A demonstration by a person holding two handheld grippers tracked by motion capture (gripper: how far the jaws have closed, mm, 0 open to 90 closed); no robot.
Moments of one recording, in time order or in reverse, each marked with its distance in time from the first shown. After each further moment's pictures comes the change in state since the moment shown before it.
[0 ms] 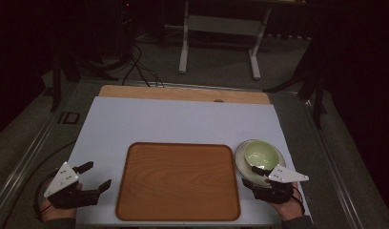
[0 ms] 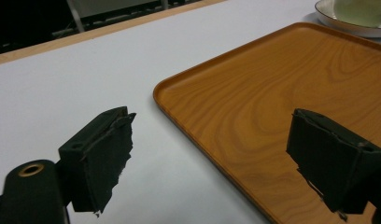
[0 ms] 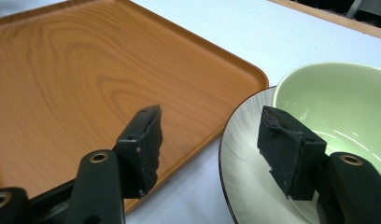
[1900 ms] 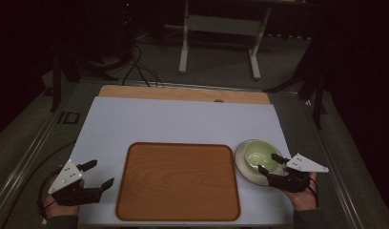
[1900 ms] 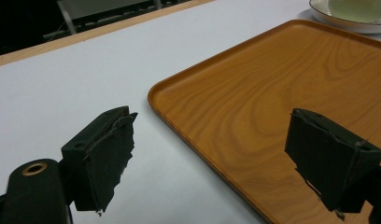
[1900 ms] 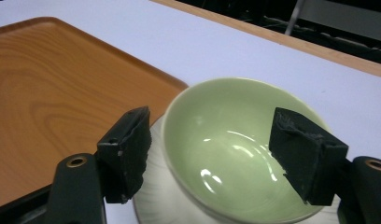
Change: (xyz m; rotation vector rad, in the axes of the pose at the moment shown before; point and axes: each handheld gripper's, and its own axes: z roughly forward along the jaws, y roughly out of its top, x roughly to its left) left arm 0.003 0.002 0.008 0.002 -0.016 0.024; right arm -0.042 0.011 -0.023 -0.045 -0.157 0.051
